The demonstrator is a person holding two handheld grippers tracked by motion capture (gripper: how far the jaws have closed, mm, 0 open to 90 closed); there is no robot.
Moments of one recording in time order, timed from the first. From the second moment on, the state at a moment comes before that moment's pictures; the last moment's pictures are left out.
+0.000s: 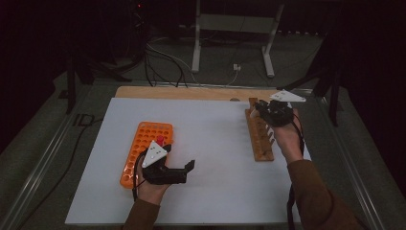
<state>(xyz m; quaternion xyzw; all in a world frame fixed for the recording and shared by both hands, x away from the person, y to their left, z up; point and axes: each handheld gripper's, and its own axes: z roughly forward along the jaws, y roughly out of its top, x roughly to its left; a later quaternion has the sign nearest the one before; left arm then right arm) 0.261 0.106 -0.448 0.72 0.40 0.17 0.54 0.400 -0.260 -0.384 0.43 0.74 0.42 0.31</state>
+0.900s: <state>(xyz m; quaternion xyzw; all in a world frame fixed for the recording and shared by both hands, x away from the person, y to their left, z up) 0.274 0.037 -0.442 0.75 0.34 0.19 0.53 0.330 -0.210 -0.397 0.35 0.79 0.47 0.18</state>
